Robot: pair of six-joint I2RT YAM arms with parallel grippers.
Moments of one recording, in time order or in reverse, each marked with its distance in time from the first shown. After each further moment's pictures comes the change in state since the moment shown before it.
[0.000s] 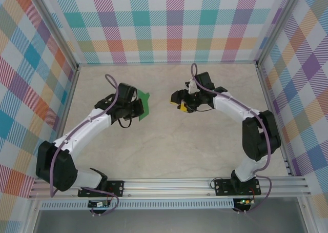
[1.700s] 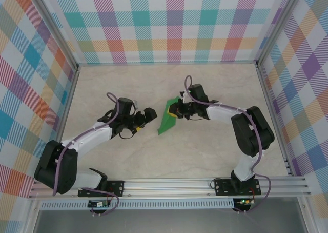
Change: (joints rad) left arm 0.062 -0.057 -0.386 0.517 0.415 -0.254; right arm 0.047 0.082 -0.208 0.456 -0.100 0.180
